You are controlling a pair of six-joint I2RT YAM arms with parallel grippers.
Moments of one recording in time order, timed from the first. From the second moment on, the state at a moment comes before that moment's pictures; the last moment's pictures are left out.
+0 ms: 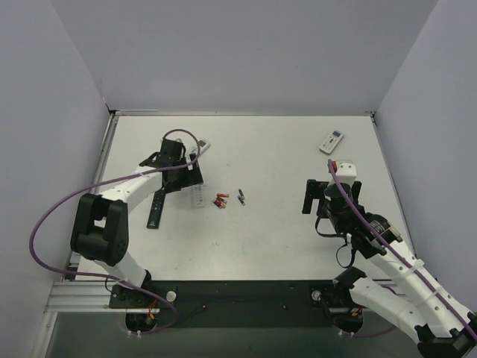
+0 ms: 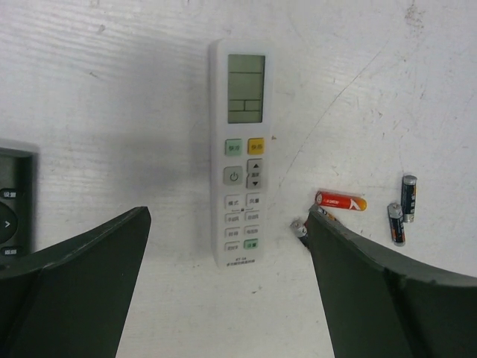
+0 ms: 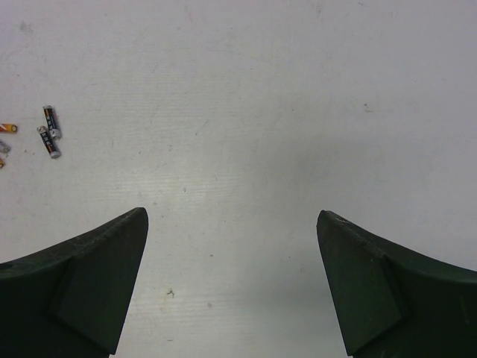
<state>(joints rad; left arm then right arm) -0.27 1.61 1.05 -0.41 0.02 -0.55 0.59 0.75 0.78 -0.66 0.50 0.37</state>
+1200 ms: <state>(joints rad) -0.40 1.66 1.05 -0.40 -0.08 -0.55 0.57 0.77 0.76 -0.60 0.26 0.40</state>
